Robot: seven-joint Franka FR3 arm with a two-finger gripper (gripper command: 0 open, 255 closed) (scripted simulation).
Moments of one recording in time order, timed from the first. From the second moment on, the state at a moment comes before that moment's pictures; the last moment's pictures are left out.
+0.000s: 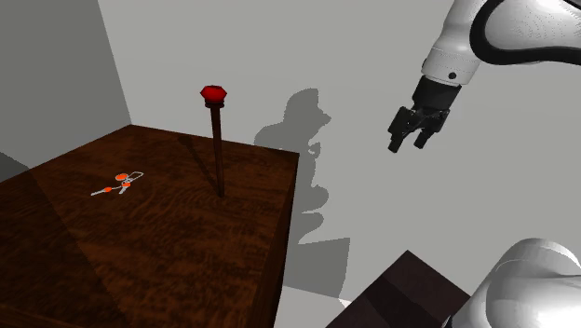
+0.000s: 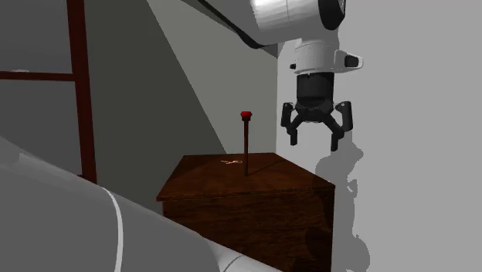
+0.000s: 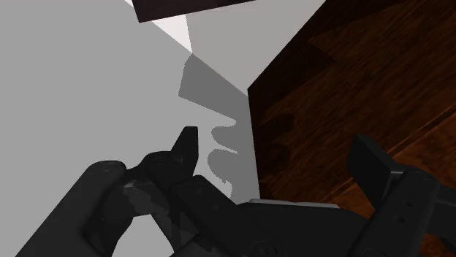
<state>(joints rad) 0.01 -0.83 -0.05 -2.31 -0.02 1.58 0.17</state>
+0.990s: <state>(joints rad) 0.12 -0.47 0.02 -2.04 0.17 1.72 0.22</state>
